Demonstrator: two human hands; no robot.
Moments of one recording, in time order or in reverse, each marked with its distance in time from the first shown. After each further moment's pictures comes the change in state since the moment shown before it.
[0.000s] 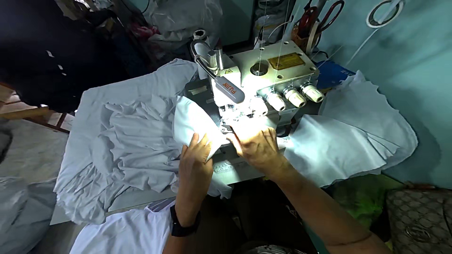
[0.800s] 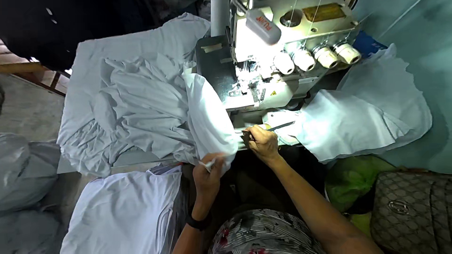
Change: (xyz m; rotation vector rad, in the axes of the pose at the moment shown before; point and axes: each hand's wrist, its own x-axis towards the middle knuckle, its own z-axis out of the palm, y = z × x) left_hand -0.120 0.013 0.036 -0.796 0.309 -0.253; right_hand -0.118 0.016 0.065 0.292 0.014 0.112
